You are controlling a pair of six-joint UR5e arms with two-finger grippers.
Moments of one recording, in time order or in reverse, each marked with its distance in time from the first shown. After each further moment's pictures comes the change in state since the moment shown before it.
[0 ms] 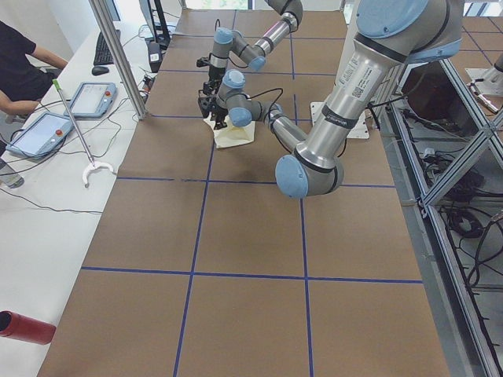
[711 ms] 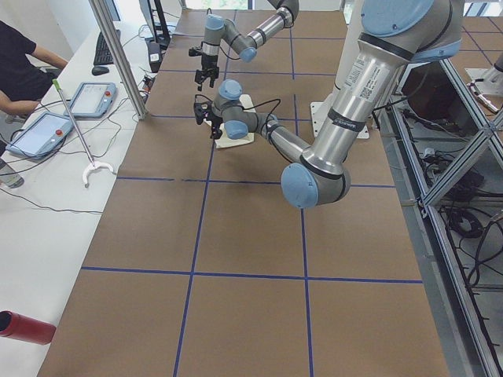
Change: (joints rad) left arm -0.012 0.105 -0.070 -0.199 -0.094 0.061; right arm 0.085 -0.003 0.024 -0.028 0.132 -0.071
